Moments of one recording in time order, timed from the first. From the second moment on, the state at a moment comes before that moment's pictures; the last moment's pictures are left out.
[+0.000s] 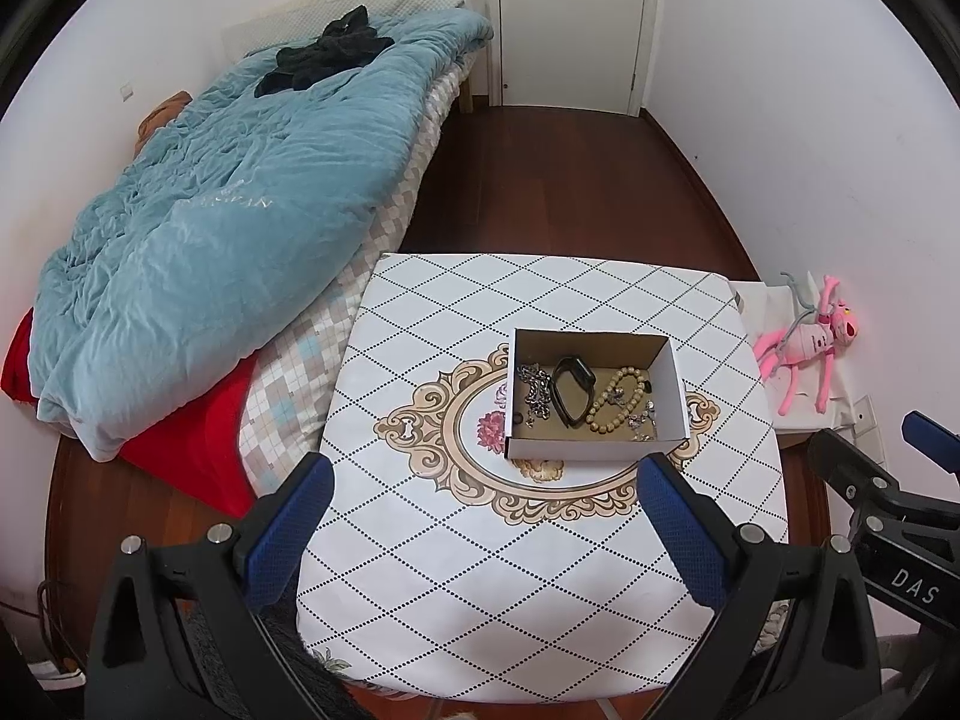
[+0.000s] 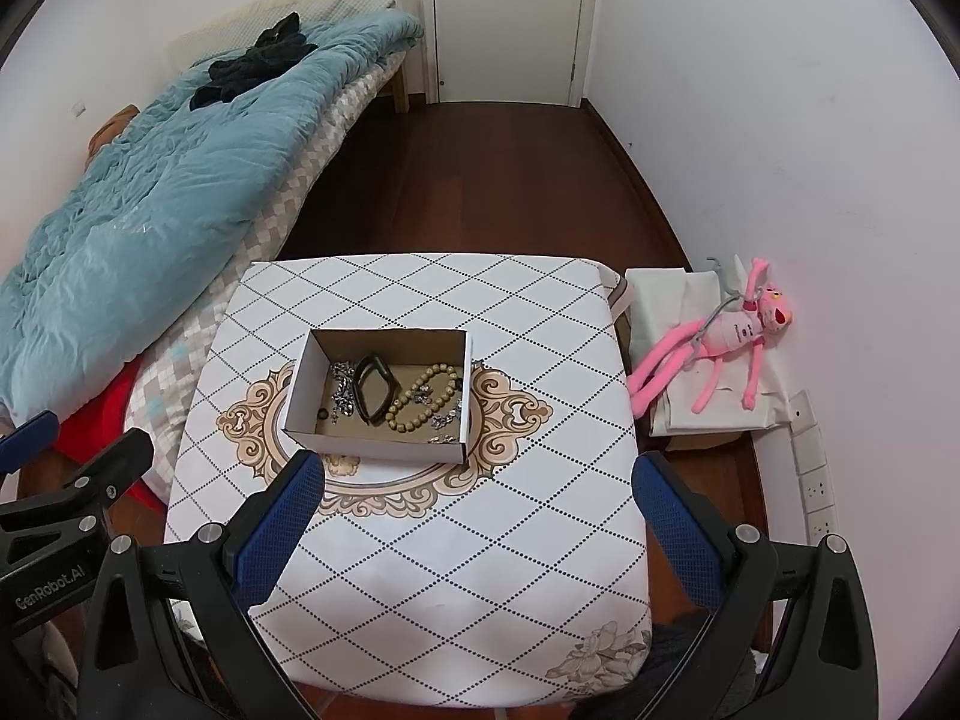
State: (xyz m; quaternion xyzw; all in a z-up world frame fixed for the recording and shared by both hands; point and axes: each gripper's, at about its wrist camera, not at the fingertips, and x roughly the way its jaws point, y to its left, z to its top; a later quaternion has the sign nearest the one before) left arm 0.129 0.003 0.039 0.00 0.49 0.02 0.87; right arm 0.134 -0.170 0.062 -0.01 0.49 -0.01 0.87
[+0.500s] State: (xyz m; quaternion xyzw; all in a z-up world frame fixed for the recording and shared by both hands) left arm 0.129 0.003 0.040 0.00 0.49 0.02 0.87; right arm 0.133 -0.168 0.060 -0.01 0.49 -0.01 0.87
